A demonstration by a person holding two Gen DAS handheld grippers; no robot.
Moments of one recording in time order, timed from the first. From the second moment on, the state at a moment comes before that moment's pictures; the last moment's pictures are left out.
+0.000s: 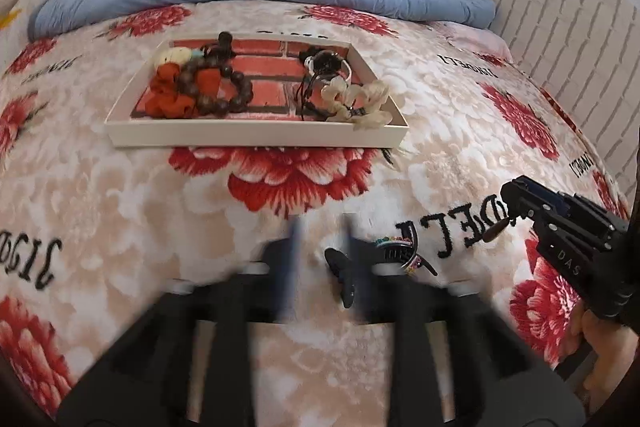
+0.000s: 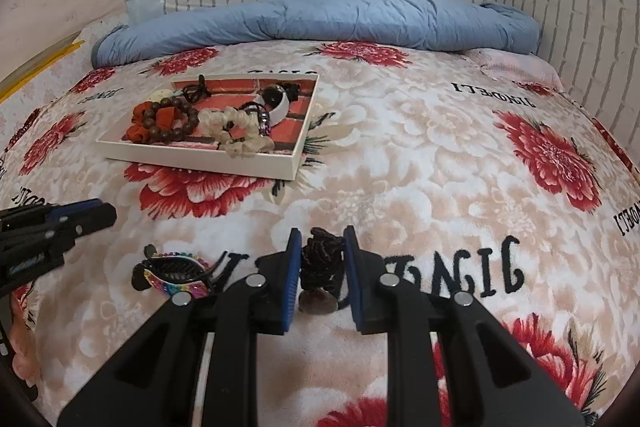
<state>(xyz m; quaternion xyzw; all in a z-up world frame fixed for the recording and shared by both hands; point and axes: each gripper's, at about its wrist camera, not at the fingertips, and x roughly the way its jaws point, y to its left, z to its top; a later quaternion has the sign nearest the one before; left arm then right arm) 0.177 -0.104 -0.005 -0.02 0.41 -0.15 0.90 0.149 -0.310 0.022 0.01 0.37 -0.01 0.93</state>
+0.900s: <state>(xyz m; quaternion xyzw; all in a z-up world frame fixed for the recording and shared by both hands) 0.195 -0.173 -0.068 0.03 0.48 -0.11 0.87 0.138 -0.361 -0.004 0.04 0.38 -0.02 0.92</state>
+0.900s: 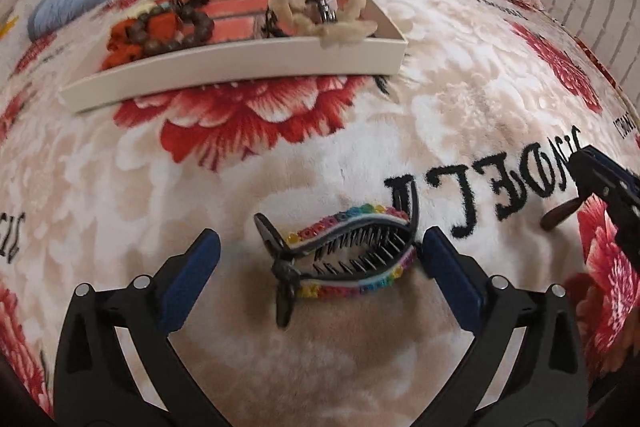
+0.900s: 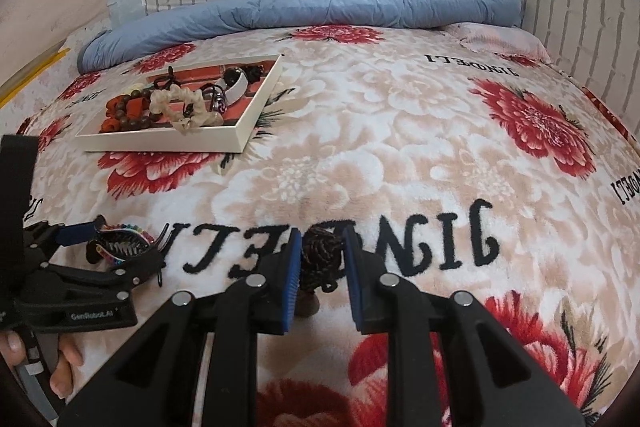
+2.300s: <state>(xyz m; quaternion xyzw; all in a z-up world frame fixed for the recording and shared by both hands) 0.210 -0.110 -0.021 -0.03 0.41 -0.15 0.90 0.167 -0.326 0.010 0.04 0.37 0.00 0.93</state>
